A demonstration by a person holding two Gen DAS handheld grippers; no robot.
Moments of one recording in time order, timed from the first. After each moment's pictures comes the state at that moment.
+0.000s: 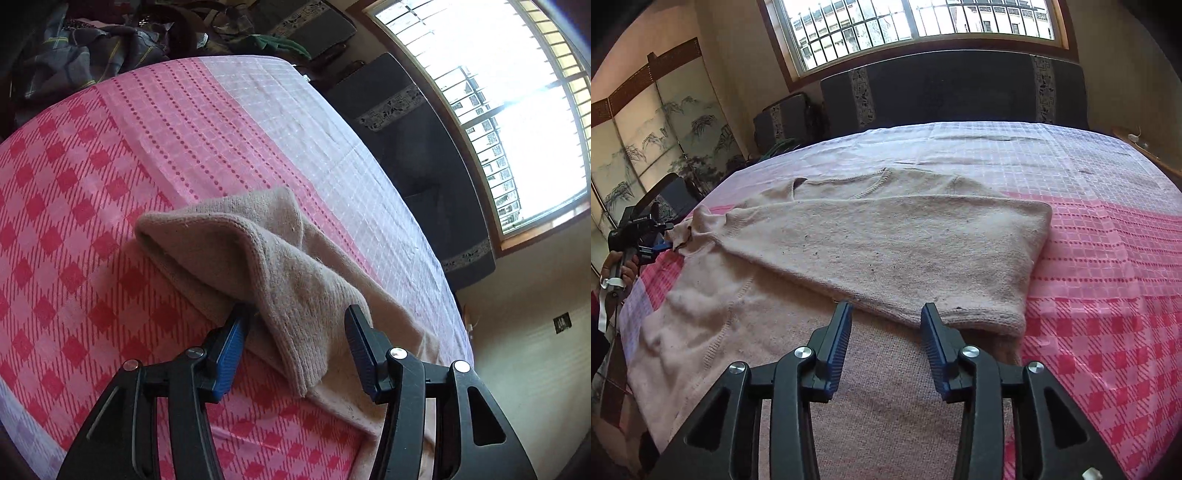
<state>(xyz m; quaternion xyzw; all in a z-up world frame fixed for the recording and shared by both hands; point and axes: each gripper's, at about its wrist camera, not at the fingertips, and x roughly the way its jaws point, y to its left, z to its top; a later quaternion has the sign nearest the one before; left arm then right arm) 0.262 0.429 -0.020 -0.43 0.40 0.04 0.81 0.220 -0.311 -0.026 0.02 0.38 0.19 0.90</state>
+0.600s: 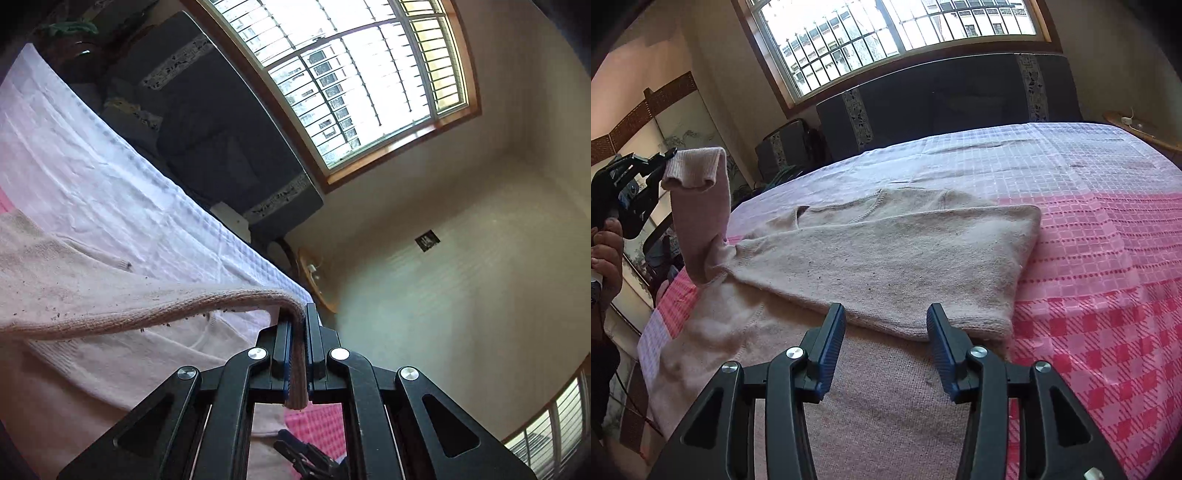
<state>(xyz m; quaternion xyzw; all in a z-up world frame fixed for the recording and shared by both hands) 0.313 0.079 0.096 -0.43 0.30 -0.29 0.80 0.214 -0.337 -0.017 0.11 0.35 0.21 0.91</state>
